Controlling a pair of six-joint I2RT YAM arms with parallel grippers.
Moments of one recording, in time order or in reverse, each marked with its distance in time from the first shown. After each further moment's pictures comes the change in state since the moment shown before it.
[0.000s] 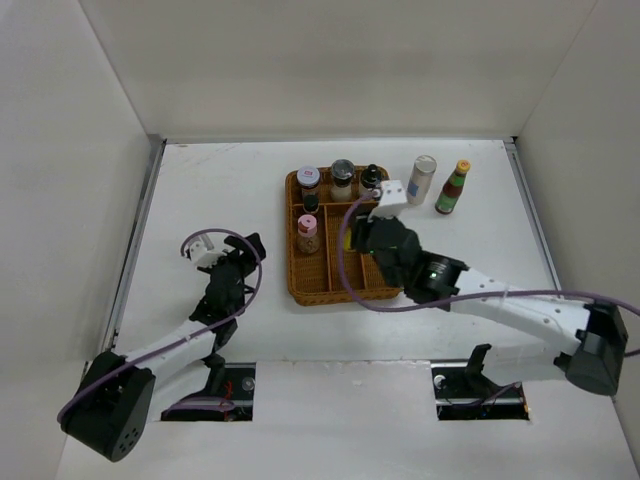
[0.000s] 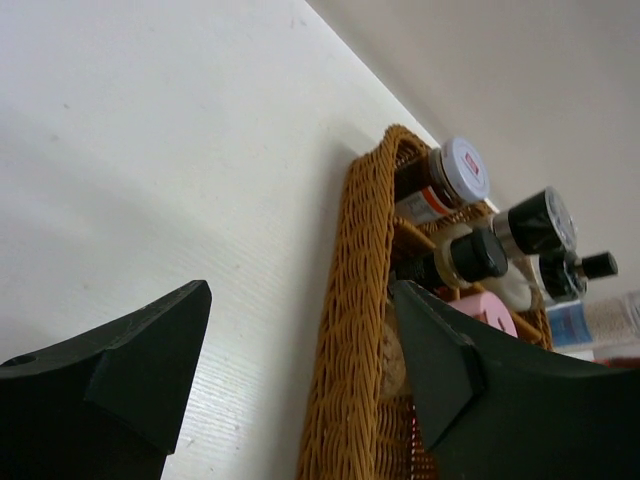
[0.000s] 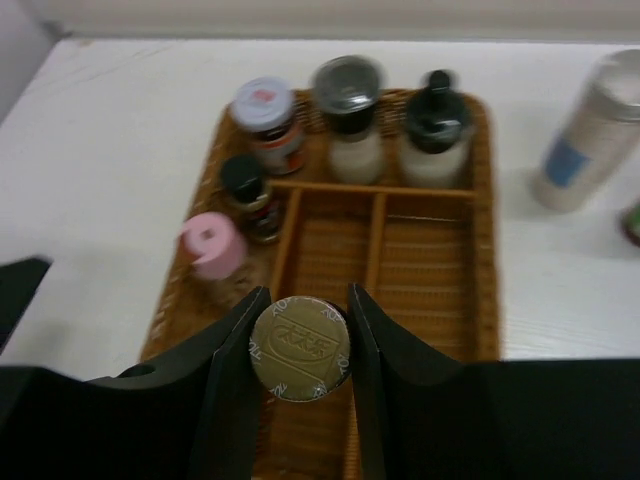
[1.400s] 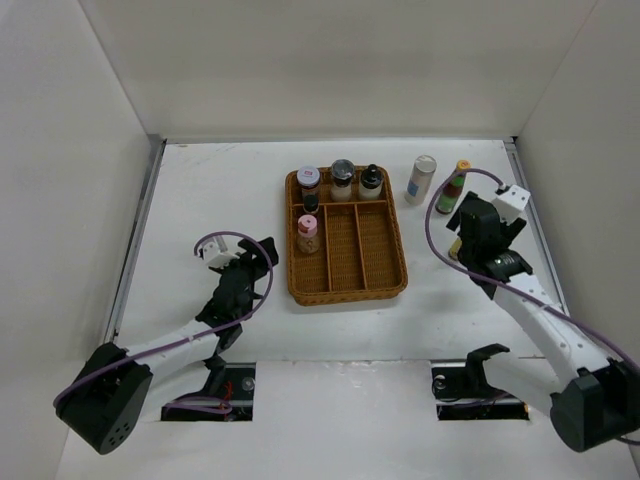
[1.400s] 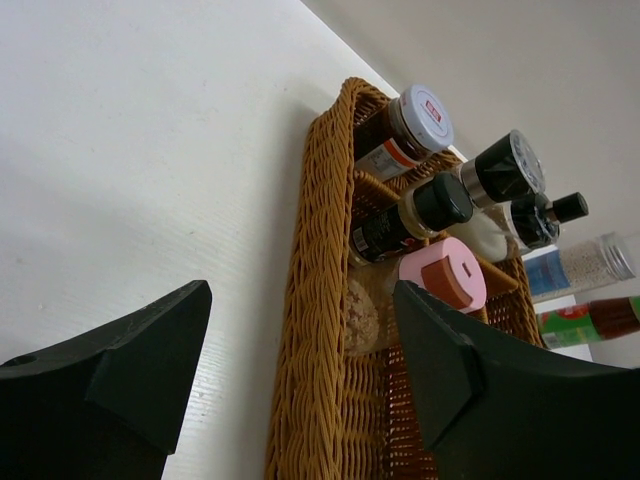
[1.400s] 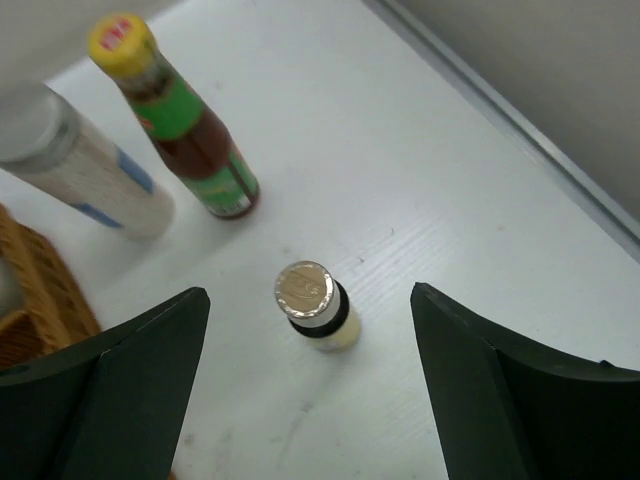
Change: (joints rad) left arm -0.113 0.012 -0.001 0.032 -0.027 0.023; right arm -0.677 -0.228 -0.223 -0.208 0.052 0.162
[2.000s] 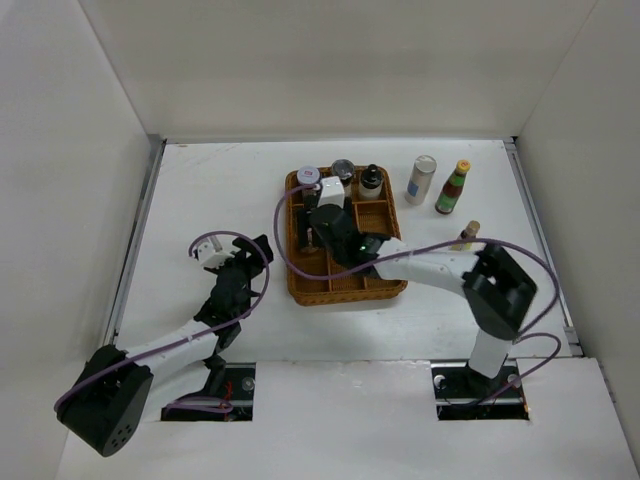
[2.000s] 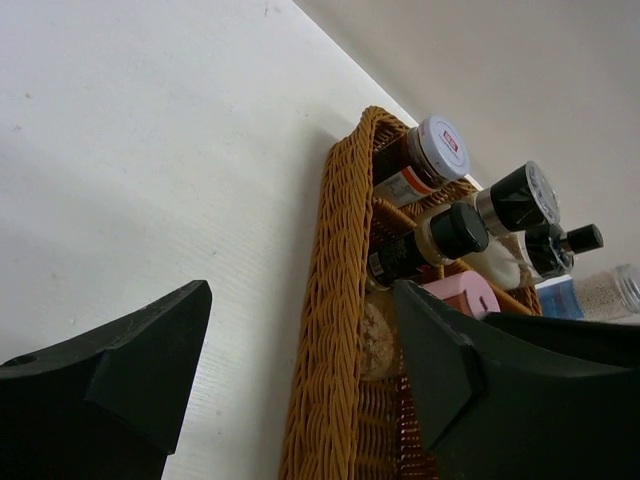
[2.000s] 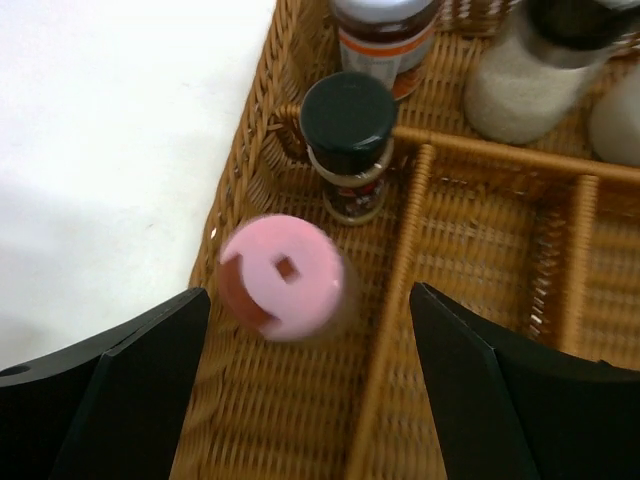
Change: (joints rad) left arm 0.034 -0.005 0.000 0.000 -0.029 0.004; right arm 0.629 0.848 0.505 0.319 -0.257 -0.114
